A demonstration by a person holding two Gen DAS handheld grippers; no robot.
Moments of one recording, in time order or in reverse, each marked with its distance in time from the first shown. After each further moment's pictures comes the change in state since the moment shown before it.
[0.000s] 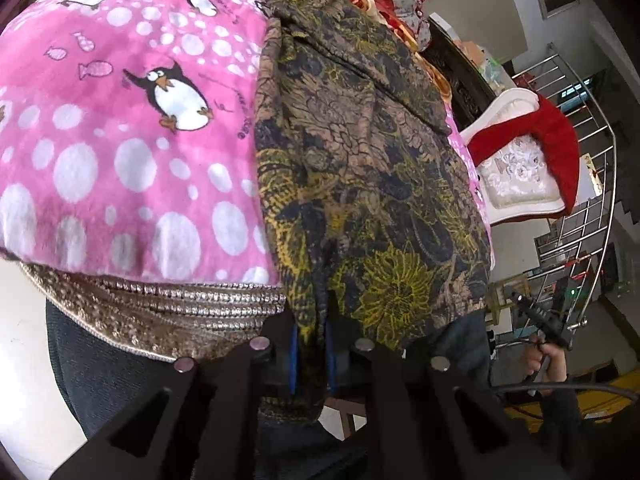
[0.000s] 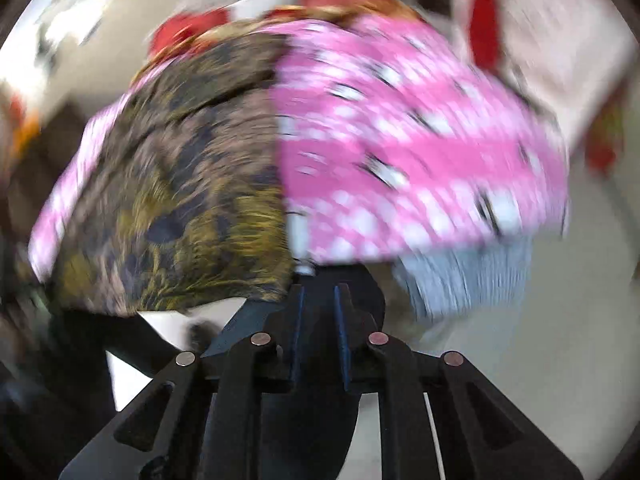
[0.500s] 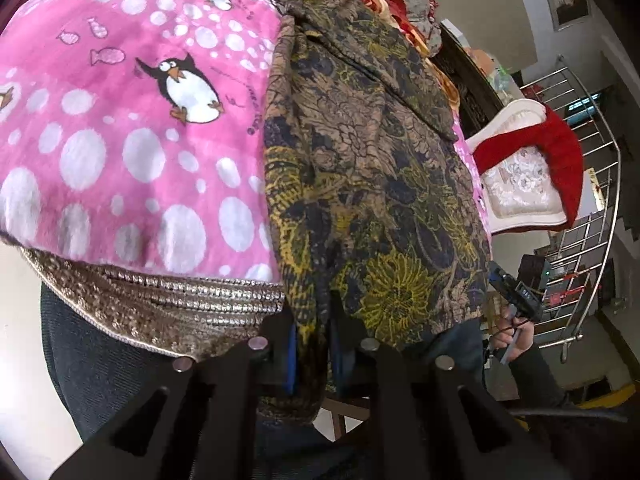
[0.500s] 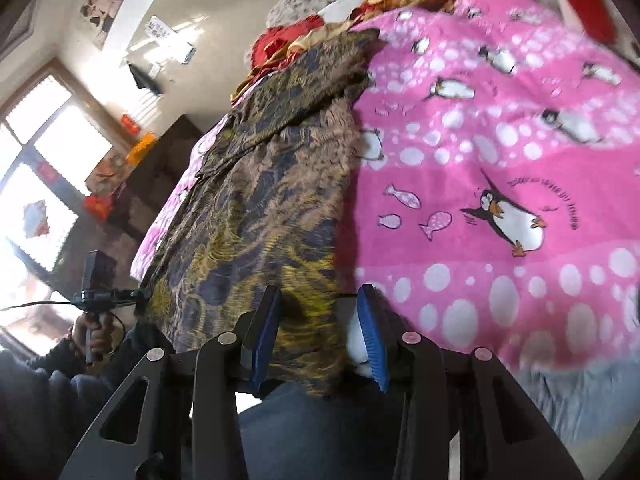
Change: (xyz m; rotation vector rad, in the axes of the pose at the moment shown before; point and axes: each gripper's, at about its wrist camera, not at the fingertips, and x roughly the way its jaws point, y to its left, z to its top) left arm 0.001 0.000 -0.001 -0.056 -0.003 0.013; right arm 0.084 -0.019 0.051 -0.103 0.008 0.555
